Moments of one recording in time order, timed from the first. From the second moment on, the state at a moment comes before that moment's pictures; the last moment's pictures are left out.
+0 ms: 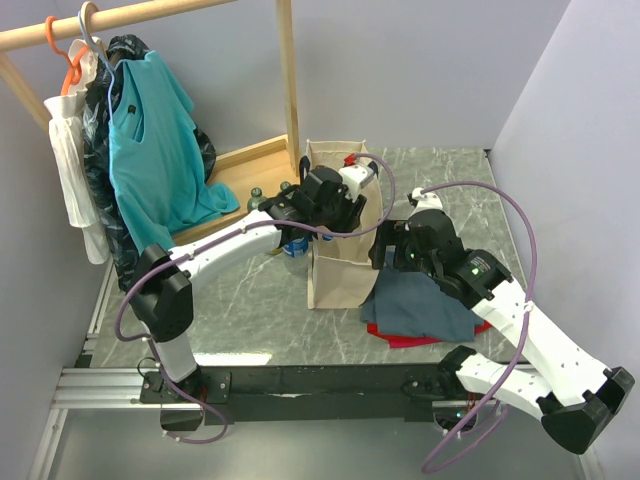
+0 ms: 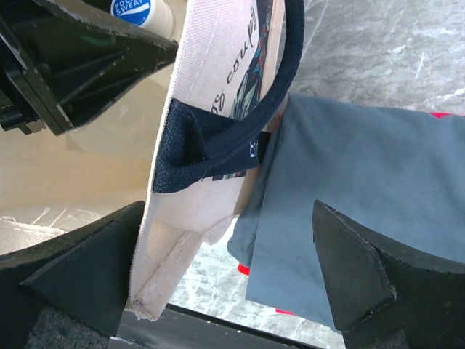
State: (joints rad) left arm -0.83 1.75 1.51 -0.30 0.04 -0.09; right arm 0.63 0.95 1.01 -0.74 0.22 0.51
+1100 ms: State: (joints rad) left arm -0.82 1.76 1.57 -0.41 0.01 -0.09; right arm 0.63 0.96 1.02 -0.74 0.22 0.49
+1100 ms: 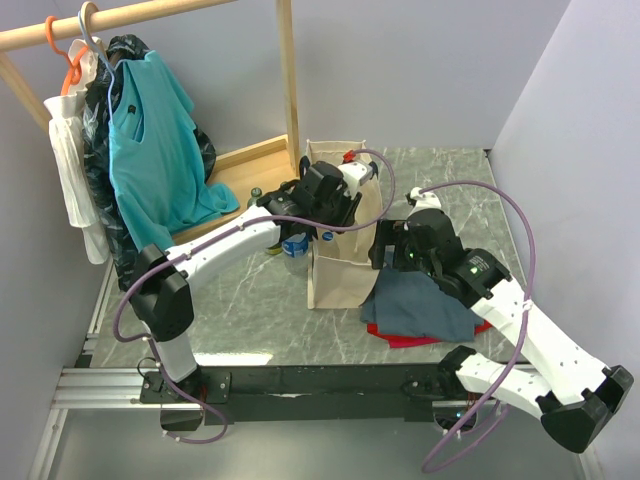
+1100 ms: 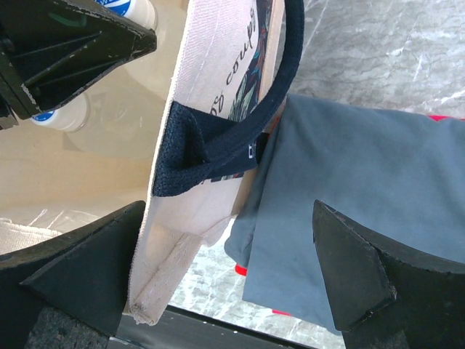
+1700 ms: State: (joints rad) left arm -0.81 1.76 1.59 -0.41 -0.02 -0.09; right arm 0.63 0.99 1.04 -0.74 0.22 0.47
